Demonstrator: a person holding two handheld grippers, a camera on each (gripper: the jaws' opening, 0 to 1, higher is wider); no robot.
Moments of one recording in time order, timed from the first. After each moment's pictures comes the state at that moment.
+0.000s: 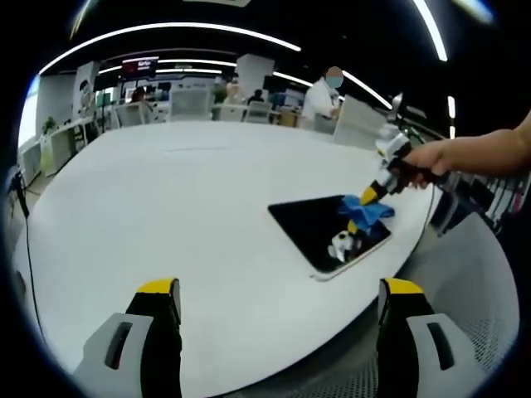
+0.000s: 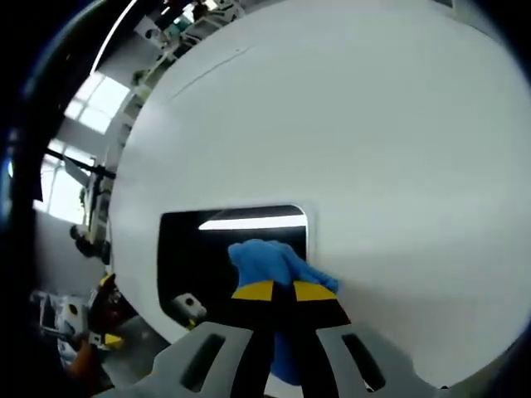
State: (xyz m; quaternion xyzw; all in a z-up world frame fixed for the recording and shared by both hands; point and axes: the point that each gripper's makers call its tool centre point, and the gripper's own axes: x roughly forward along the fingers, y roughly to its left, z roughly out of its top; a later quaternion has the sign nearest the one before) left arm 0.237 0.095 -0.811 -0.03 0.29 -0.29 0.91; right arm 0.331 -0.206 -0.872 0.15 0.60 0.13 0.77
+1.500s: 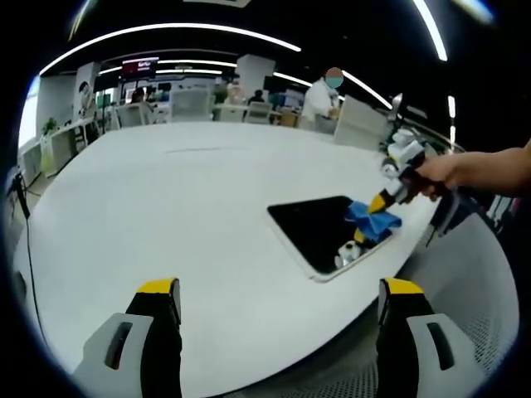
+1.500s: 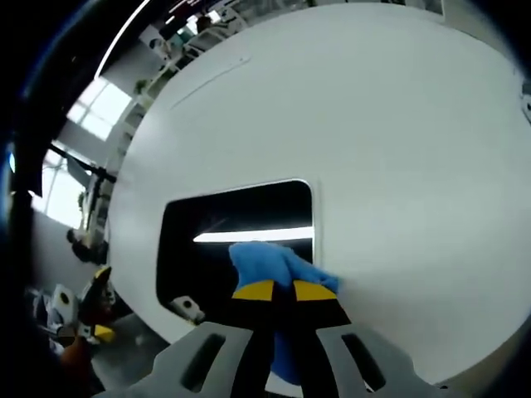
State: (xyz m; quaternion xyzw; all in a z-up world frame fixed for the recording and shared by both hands) left arm 0.237 0.095 -0.810 -0.03 0.29 -0.29 0.91; right arm 0.301 -0.200 -0.869 0.15 0.57 0.12 0.80
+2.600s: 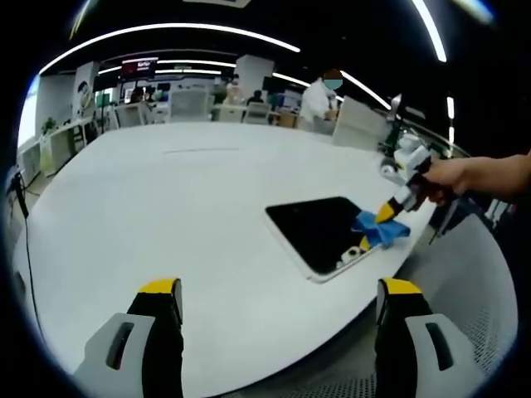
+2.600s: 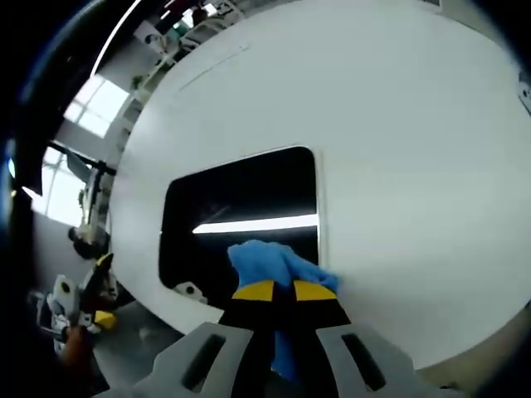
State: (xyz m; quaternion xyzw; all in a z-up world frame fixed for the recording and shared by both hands) left arm 0.236 0.092 -0.808 -0.03 0.29 -0.29 0.91; right arm 0.274 -0.196 -0.870 0.16 0.59 0.12 0.78
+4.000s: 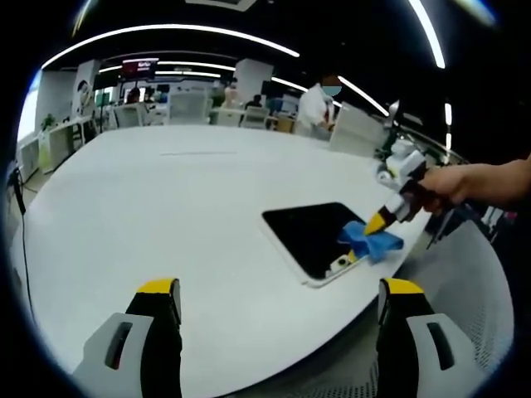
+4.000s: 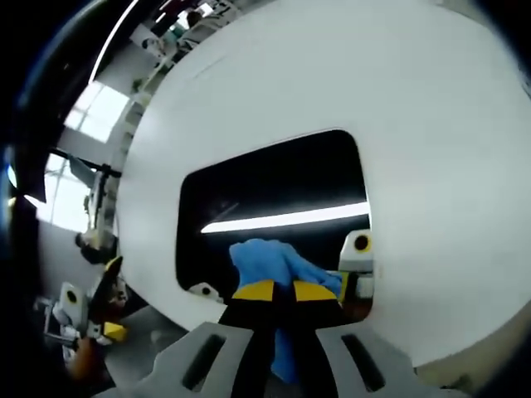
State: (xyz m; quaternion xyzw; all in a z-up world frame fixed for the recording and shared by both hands) left arm 0.237 0.090 -0.805 -0.05 0.28 -0.30 0.91; right arm 0.272 -0.151 -0.873 0.18 0.60 0.13 0.77
